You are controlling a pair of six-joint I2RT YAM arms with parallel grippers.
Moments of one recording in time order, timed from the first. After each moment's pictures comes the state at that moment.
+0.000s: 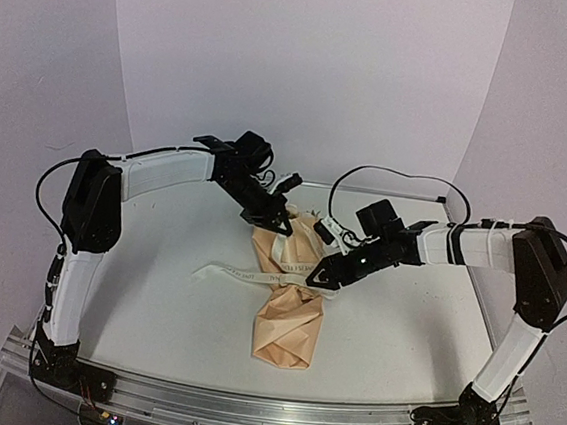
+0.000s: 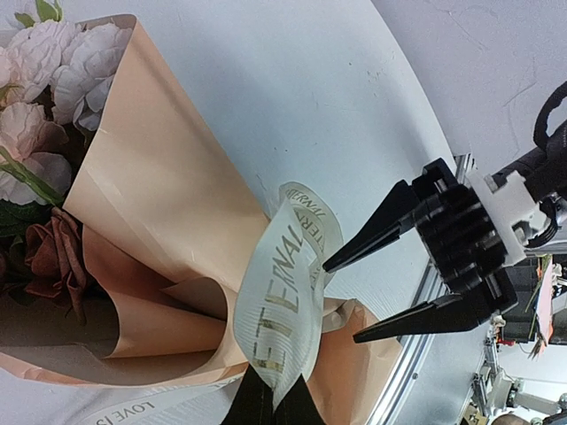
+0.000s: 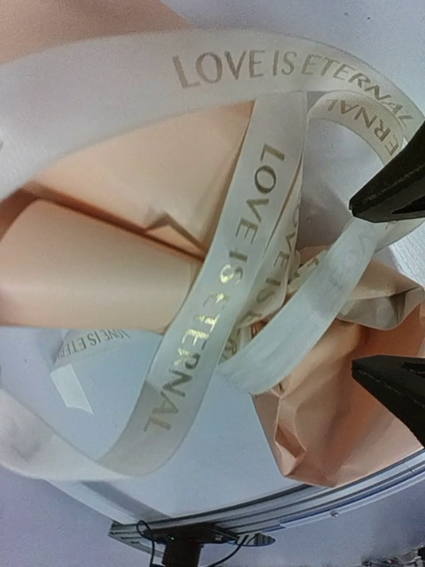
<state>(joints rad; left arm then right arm) -0.69 2.20 2.00 -0.80 0.67 -0.18 0.62 1.76 1.10 -0.29 -0.53 0.07</state>
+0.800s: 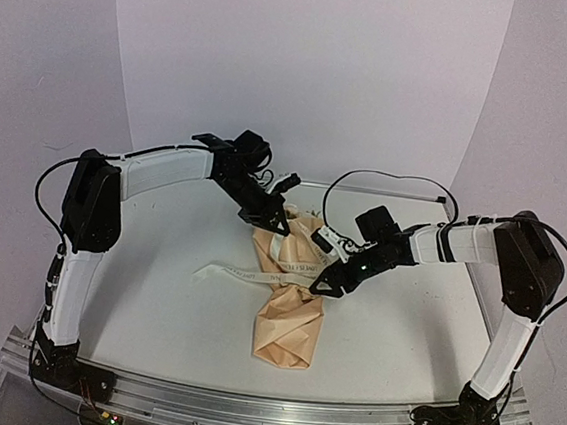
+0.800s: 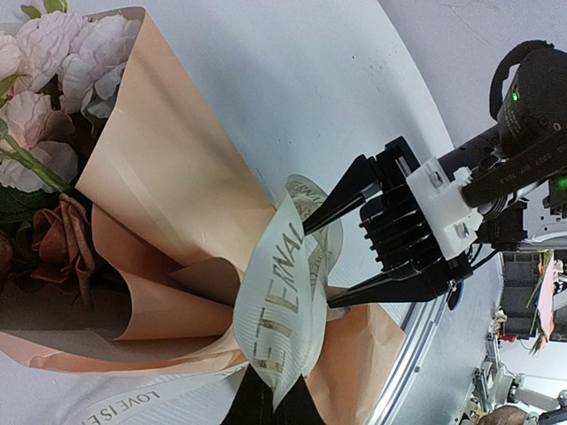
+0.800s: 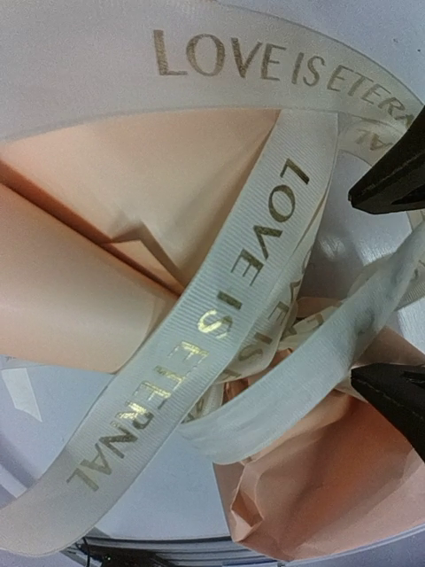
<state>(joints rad) -0.68 2.20 2.01 -0.84 0.67 -0.16 0.58 1.86 1.11 -0.28 -0.55 -0.17</state>
